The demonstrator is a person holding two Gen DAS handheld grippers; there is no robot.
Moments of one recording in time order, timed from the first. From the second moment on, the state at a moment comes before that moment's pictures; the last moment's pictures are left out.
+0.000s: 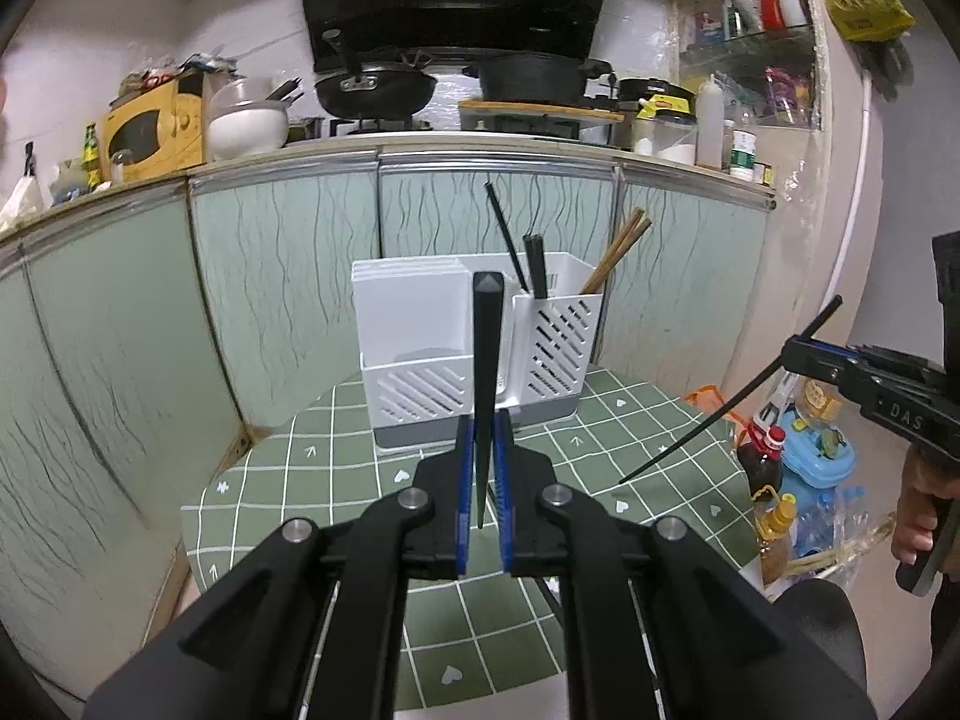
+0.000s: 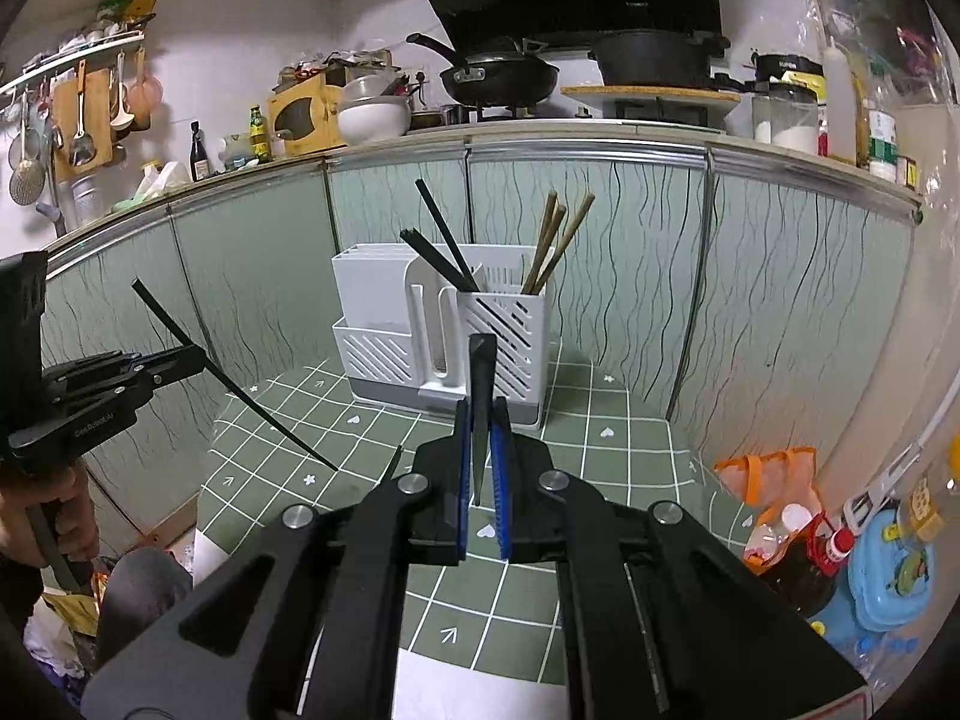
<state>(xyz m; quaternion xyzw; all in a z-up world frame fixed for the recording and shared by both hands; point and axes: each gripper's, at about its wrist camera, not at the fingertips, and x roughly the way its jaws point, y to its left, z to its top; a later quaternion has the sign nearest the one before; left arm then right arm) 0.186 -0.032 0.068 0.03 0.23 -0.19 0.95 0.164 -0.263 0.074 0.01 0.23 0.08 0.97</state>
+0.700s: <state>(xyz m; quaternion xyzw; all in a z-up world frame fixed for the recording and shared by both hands) 0.235 -0.065 0.112 -0.01 0.22 -0.25 0.94 0.204 -0.273 0.141 0.00 0.21 0.09 0.97</state>
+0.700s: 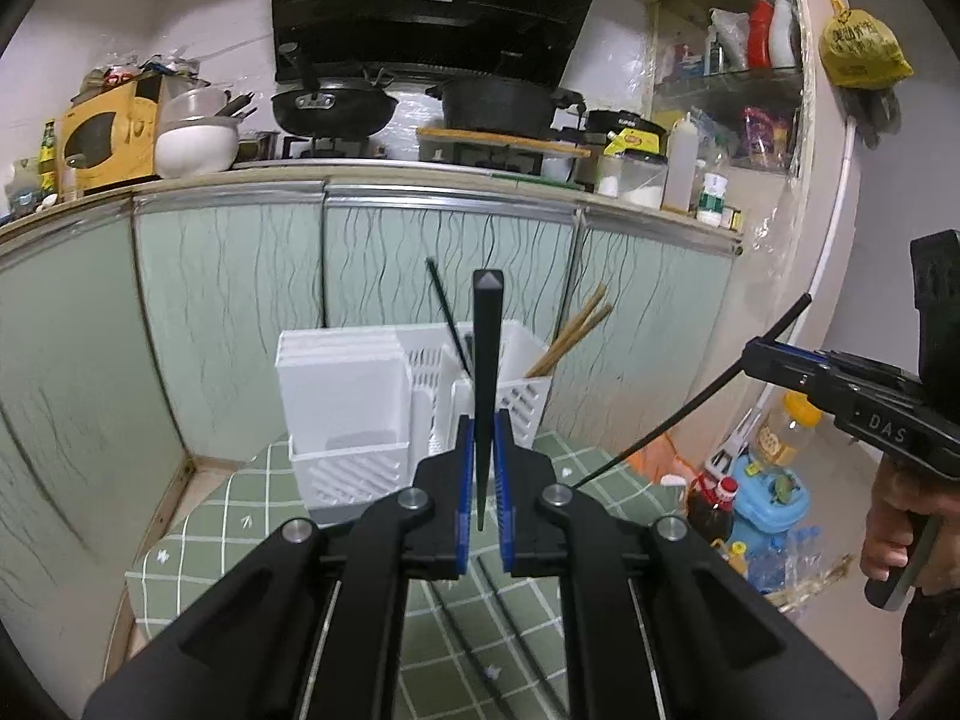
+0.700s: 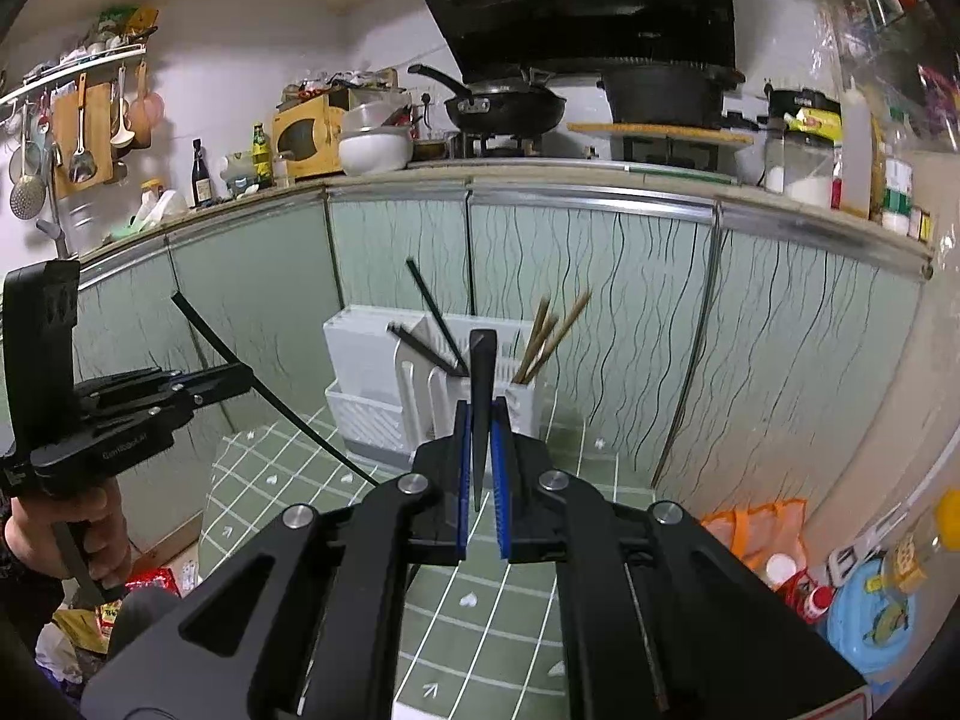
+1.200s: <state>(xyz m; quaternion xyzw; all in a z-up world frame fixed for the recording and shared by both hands) 0.273 -0.109 0.176 0.02 0.18 -0.27 0.95 0.257 -0.273 0.204 -0.02 0.18 0.11 0.98</state>
